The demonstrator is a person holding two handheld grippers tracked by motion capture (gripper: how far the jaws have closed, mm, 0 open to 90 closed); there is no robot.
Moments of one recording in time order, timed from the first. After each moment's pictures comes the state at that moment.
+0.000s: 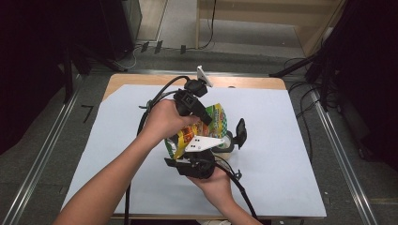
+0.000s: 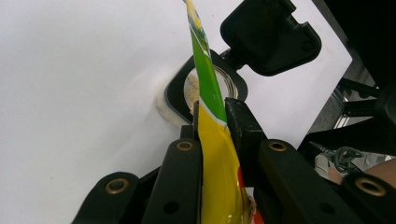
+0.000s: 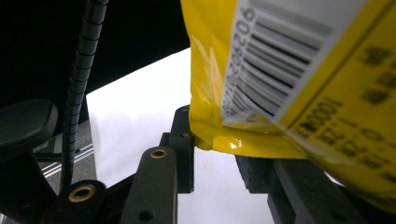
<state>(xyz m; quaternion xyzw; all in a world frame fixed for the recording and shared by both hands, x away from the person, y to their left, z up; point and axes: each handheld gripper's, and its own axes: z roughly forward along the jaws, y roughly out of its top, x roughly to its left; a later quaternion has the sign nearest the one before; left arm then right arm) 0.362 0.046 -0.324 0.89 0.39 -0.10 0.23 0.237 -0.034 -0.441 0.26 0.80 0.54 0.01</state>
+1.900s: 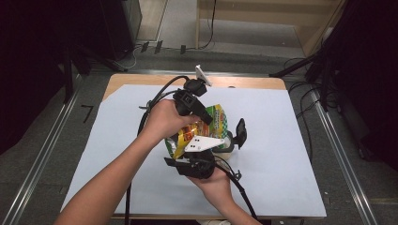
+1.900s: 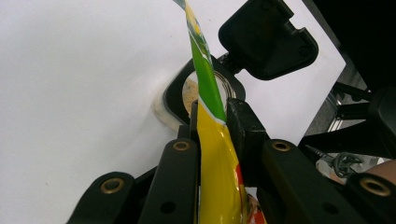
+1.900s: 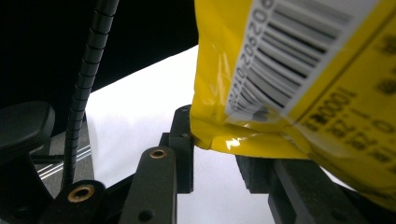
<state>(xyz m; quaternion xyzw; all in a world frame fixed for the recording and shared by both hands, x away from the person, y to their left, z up) 0.364 0.048 -0.325 0.89 0.39 -0.10 0.24 0.236 -0.033 -0.439 0.26 0.80 0.54 0.01</state>
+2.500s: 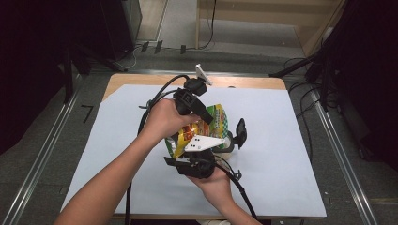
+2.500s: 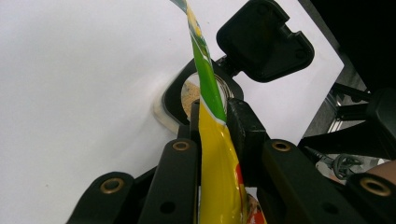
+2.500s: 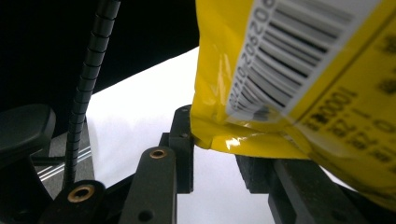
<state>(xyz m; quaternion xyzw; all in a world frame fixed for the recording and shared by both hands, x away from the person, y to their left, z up) 0.364 0.048 -0.322 0.88 0.38 -0.10 0.24 0.236 -0.033 -0.437 0.26 0.80 0.55 0.02</state>
